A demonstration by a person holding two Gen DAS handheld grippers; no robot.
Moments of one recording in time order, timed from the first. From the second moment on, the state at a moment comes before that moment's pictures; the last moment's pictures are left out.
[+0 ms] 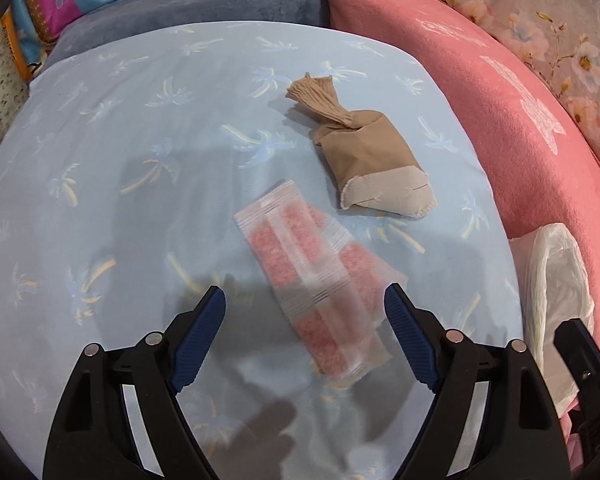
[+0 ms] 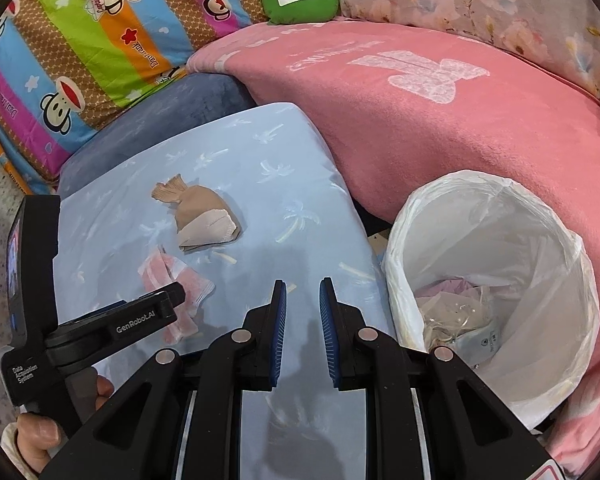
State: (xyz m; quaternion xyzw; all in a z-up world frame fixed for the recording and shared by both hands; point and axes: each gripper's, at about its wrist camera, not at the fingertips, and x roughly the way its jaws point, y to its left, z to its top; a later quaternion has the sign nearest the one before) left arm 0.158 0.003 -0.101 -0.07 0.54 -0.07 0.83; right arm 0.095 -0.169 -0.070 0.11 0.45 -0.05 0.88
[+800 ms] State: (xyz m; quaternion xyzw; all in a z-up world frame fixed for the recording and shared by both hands) left arm 0.180 0.053 -0.077 -0.07 0.50 -0.04 0.86; right arm 0.173 -0.111 -0.093 0.11 0.47 0.01 0.87
